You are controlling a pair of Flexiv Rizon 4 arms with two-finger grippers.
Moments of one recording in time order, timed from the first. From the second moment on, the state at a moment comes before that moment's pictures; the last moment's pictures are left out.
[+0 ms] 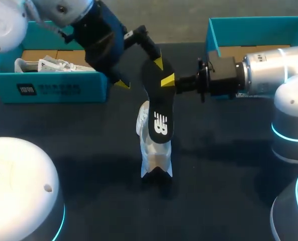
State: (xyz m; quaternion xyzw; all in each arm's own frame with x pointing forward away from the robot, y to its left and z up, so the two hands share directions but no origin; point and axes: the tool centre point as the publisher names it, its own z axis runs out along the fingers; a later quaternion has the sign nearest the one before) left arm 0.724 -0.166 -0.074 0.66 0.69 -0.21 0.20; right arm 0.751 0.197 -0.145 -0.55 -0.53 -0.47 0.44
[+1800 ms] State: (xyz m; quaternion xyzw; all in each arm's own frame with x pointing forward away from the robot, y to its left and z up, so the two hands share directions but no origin) left arm 0.735 -0.190 -0.045 0.71 0.68 -0.11 0.13; right arm 0.757 0.207 -0.150 -0.54 -0.54 -0.46 0.44
